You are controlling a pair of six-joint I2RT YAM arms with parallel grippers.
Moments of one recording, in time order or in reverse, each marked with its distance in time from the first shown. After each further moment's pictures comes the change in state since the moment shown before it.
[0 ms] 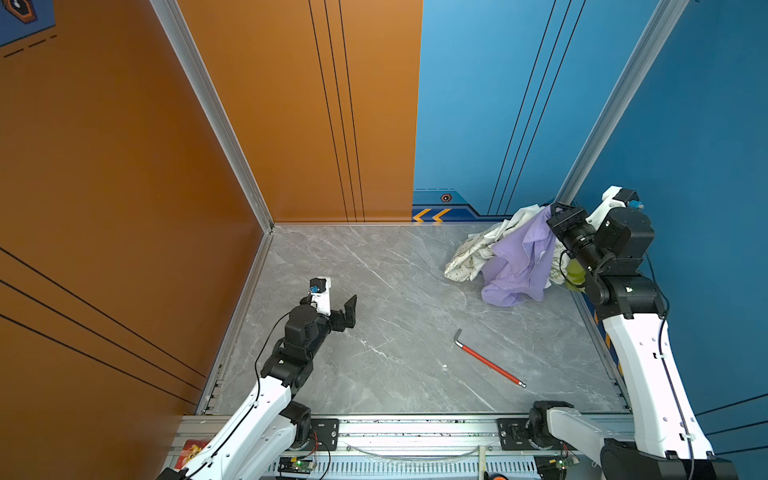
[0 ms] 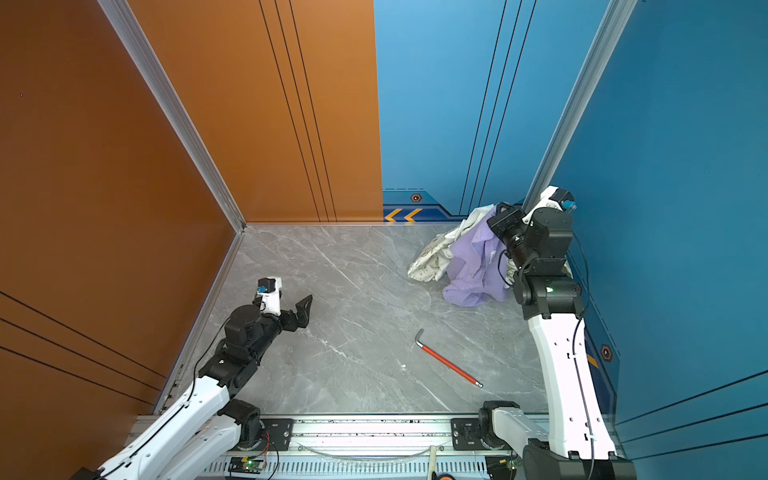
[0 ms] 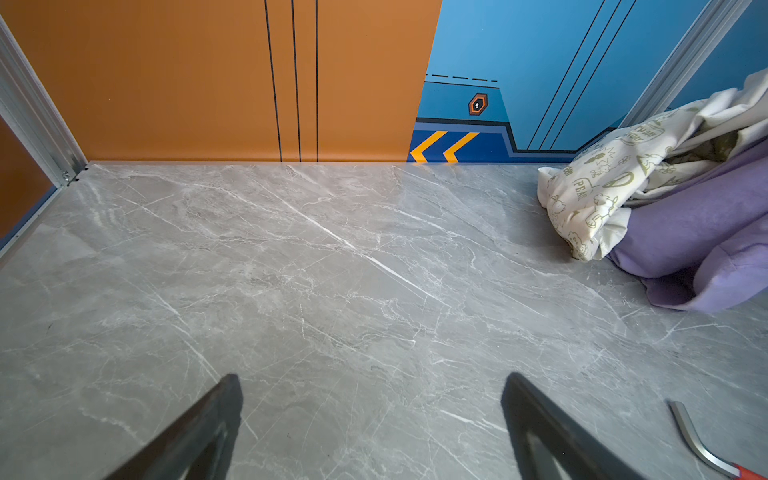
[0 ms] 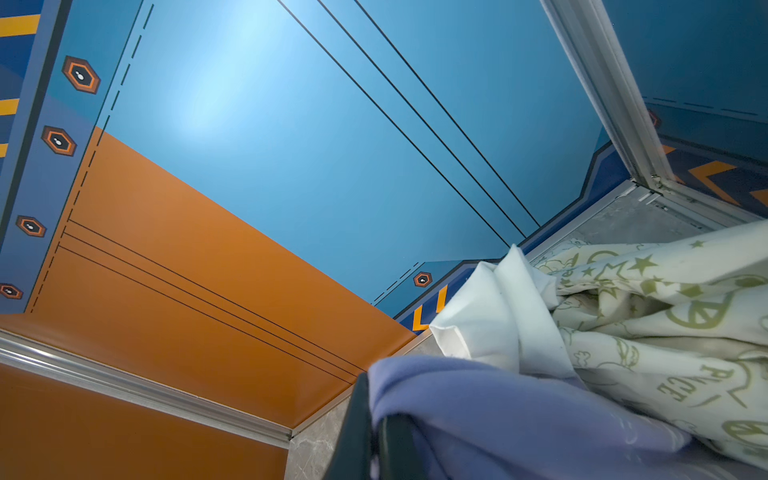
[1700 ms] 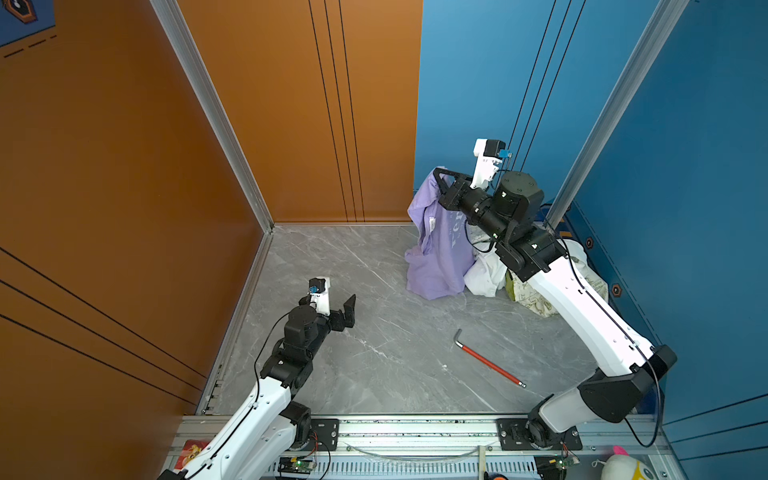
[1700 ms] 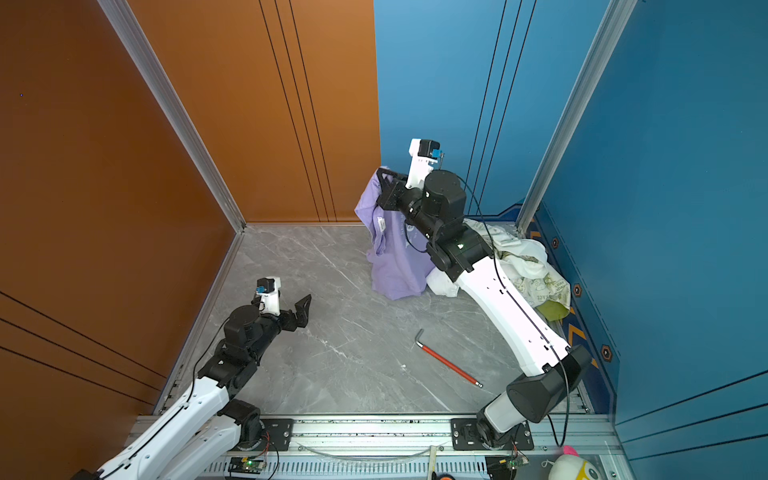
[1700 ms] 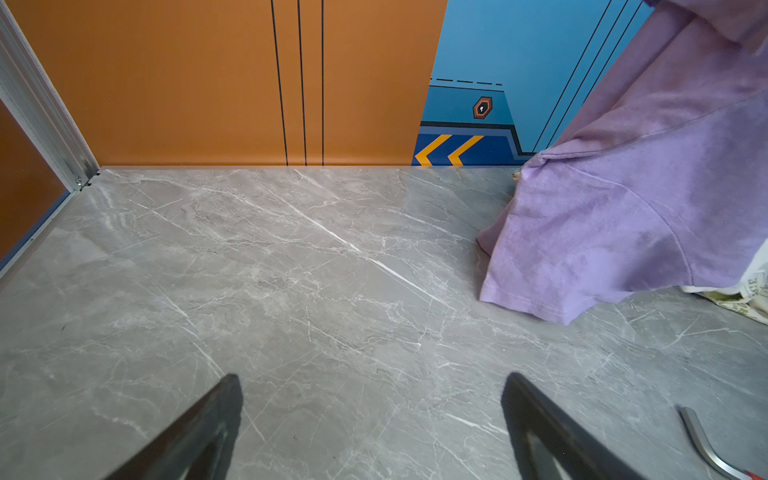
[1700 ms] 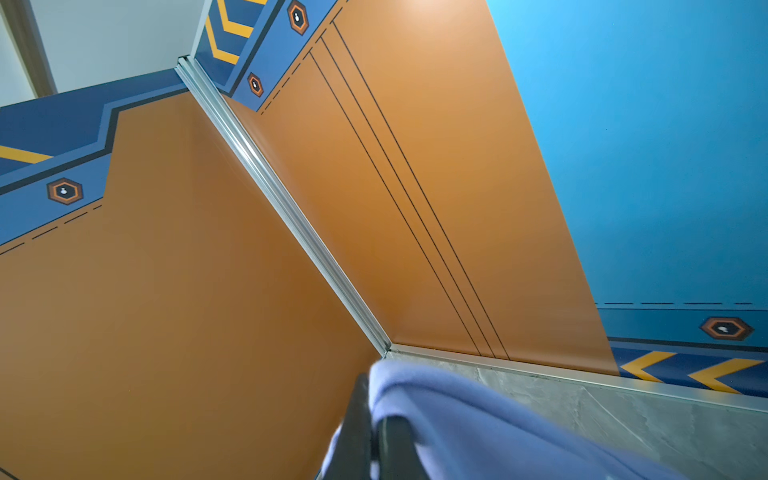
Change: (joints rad) left arm 0.000 -0.012 0.000 0.000 -0.019 0.012; right arm 0.593 0.444 0.398 0.252 0.026 -0.270
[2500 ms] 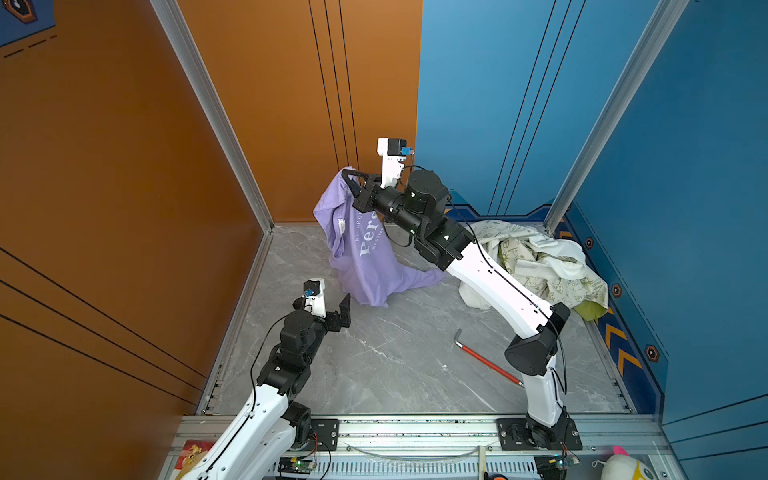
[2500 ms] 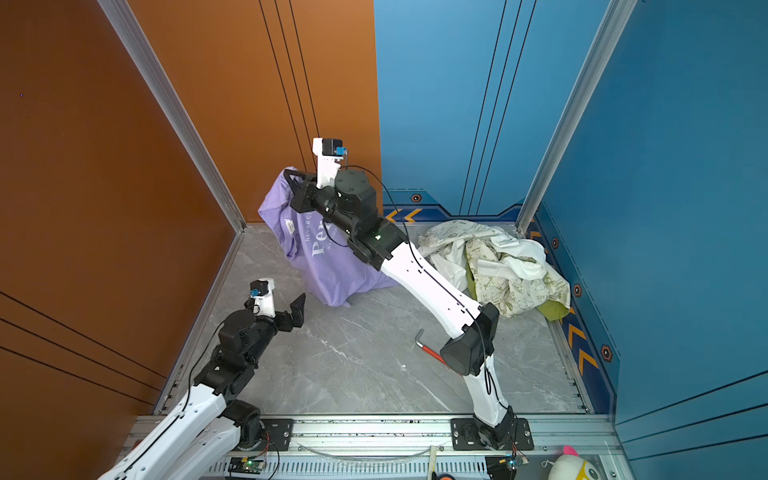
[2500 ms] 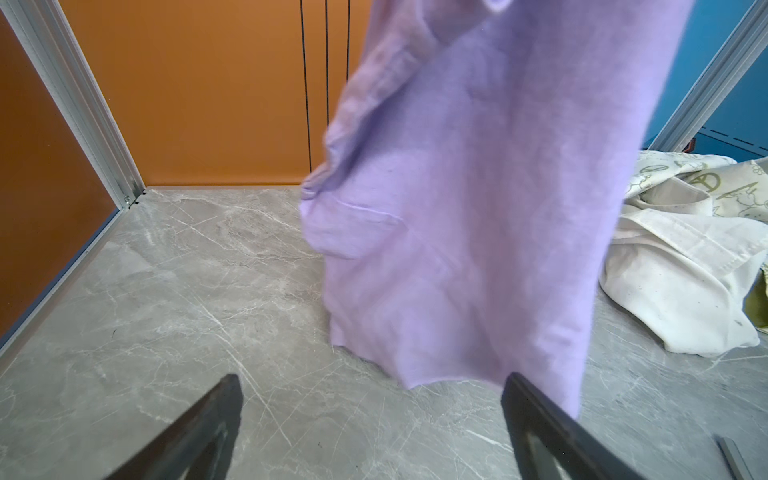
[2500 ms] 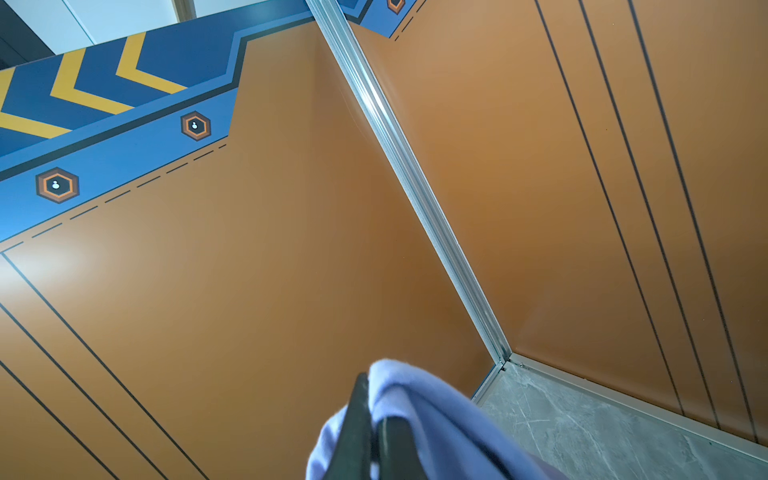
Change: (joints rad) left arm -0.001 -0.068 -0.019 0.000 -0.068 0.018; right arm 0.249 0.487 0.544 0.040 -0.038 0.000
